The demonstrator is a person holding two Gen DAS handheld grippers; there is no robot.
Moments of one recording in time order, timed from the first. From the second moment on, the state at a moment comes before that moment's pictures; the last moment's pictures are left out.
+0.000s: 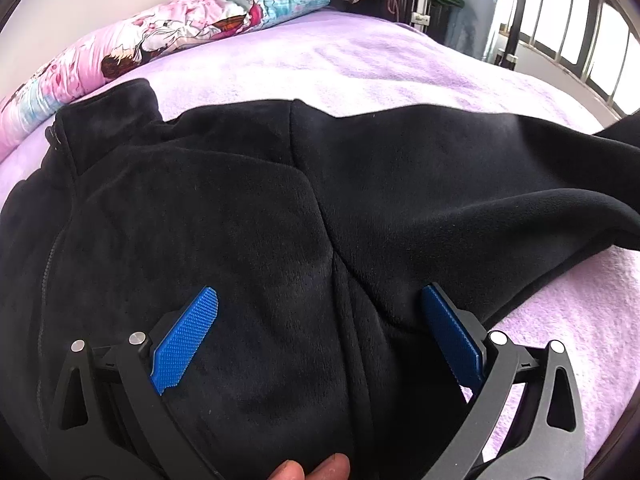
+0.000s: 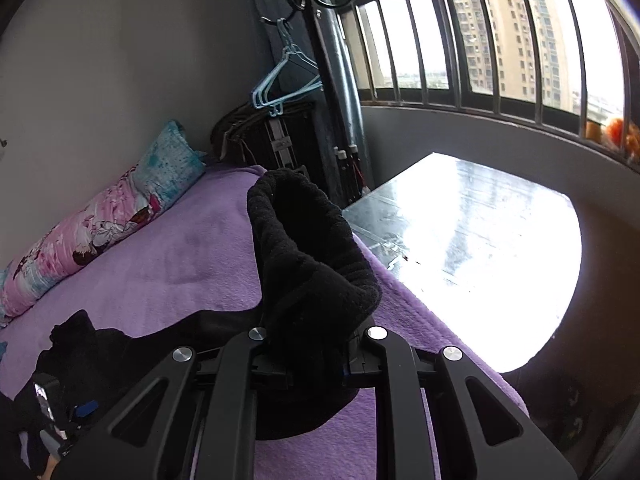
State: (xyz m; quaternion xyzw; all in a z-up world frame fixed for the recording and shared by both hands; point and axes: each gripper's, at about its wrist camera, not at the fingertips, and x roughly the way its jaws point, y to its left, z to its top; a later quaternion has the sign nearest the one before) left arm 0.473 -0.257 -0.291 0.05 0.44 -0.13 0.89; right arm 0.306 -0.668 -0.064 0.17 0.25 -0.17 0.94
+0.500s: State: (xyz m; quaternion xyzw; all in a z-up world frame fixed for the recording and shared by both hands) left arm 0.477 -0.169 -0.253 0.03 0.43 -0.16 0.89; right arm 0.346 -0.458 0.075 0.04 0.20 -0.07 0.98
